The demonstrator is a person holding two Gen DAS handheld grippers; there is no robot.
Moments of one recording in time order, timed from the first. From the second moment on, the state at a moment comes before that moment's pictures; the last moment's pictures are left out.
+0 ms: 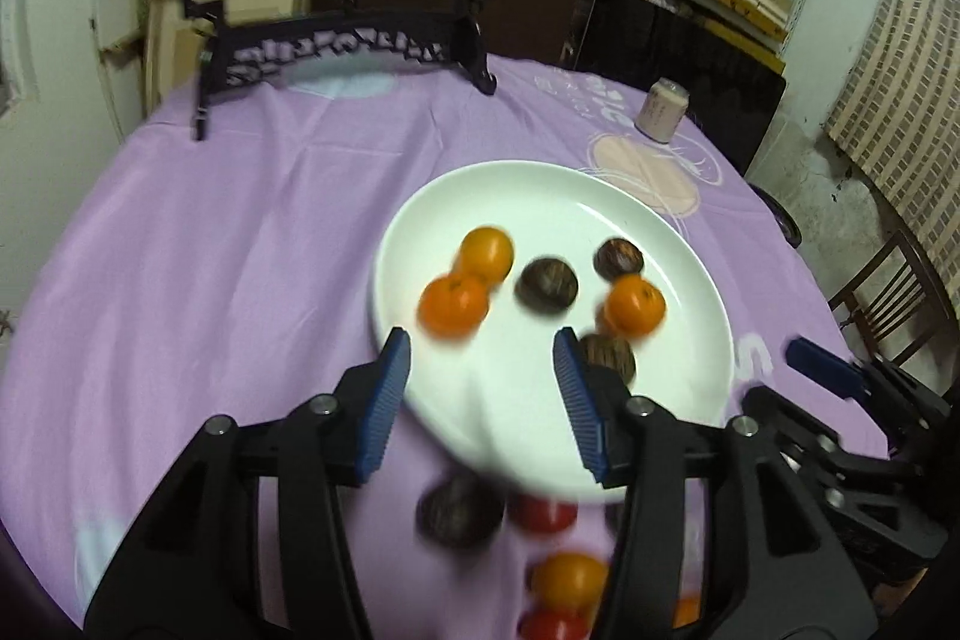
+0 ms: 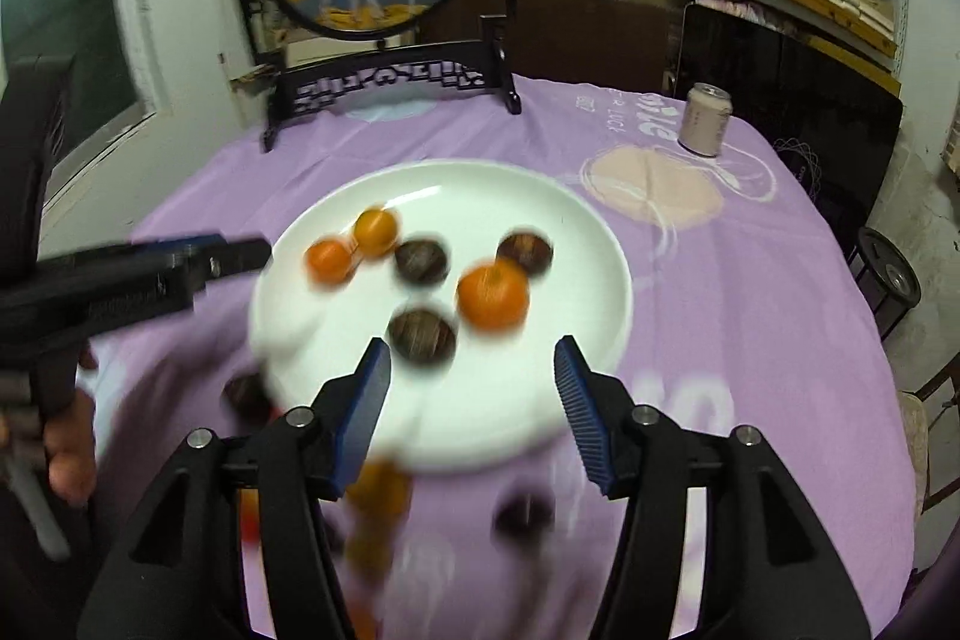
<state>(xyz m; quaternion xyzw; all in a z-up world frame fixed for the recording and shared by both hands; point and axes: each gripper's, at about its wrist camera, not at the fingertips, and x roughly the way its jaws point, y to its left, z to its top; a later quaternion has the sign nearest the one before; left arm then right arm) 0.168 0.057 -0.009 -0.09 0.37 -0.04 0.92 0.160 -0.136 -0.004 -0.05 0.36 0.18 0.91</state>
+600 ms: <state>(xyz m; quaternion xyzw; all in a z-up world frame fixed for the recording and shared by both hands) 0.049 0.043 -0.049 -0.06 0.41 -0.08 0.91 0.156 -0.162 -0.075 -0.06 0.44 0.16 0.88</state>
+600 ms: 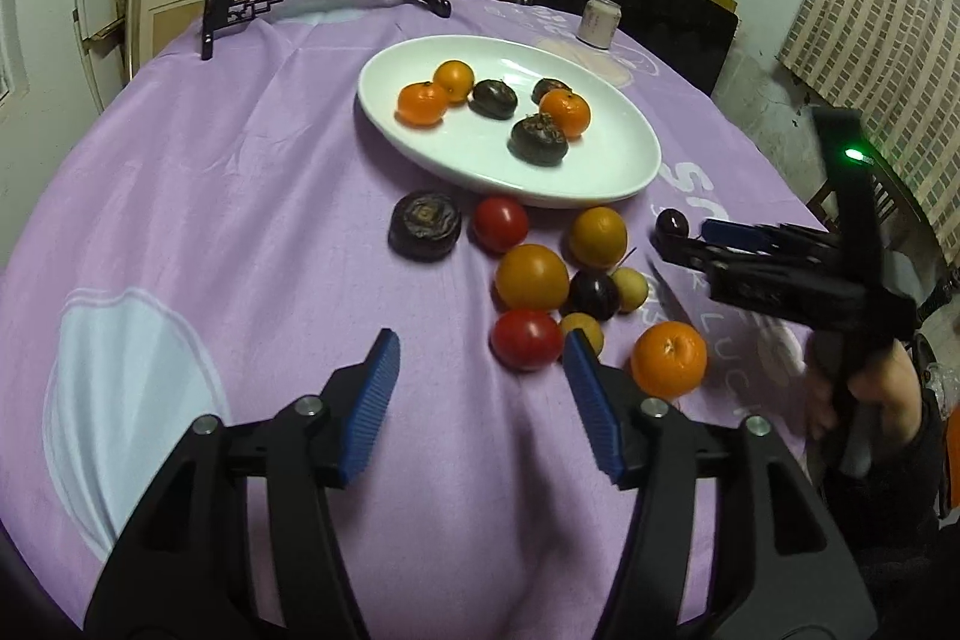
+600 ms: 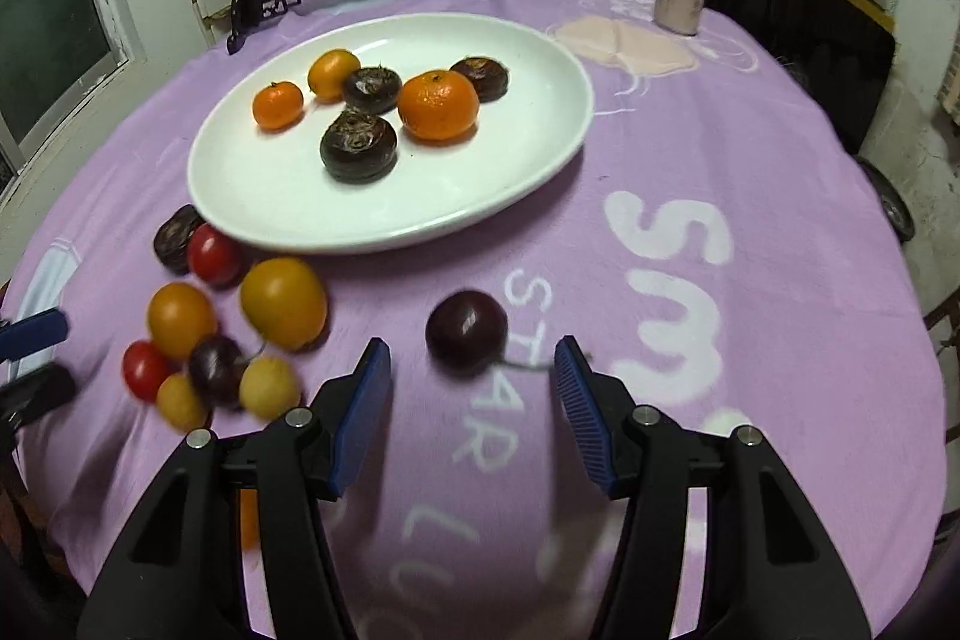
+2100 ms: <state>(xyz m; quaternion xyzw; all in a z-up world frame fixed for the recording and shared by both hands) 0.063 -0.003 -0.068 -0.02 0.42 -0.13 0.90 0.068 -0.186 -0.032 -0.01 0.40 0.21 0.89</state>
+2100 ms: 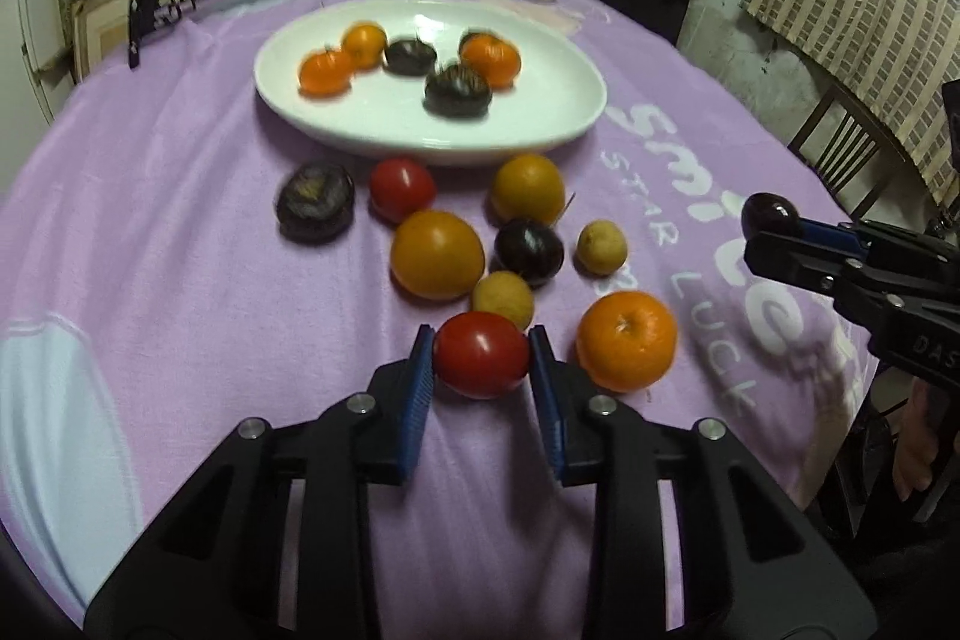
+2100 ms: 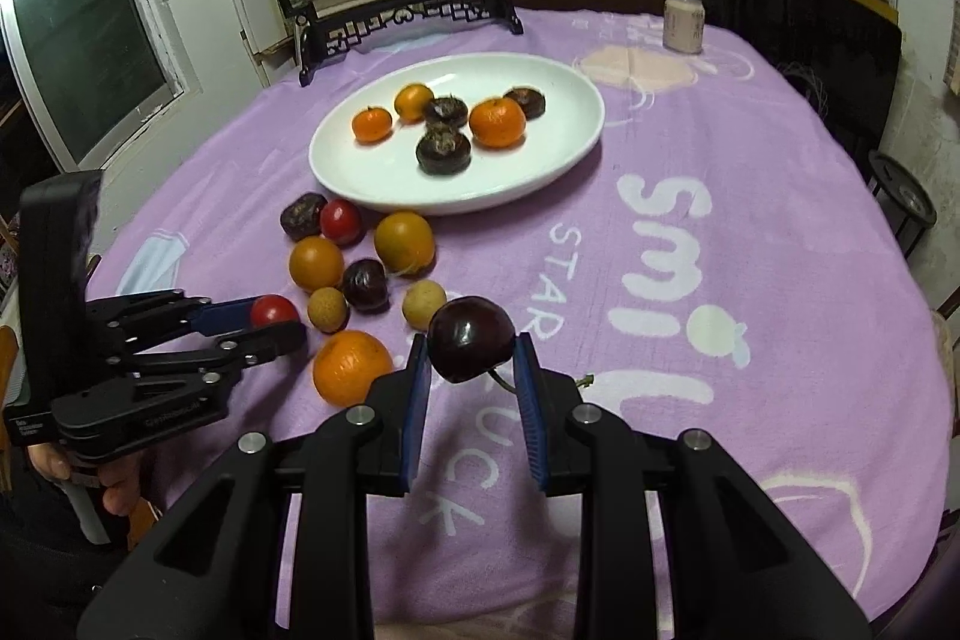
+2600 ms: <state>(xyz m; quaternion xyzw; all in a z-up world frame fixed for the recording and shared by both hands) 0.119 0.026 0.000 -0.01 0.38 -0.07 0.92 0.129 -0.139 -0.007 -0.04 0.39 0.22 0.89</state>
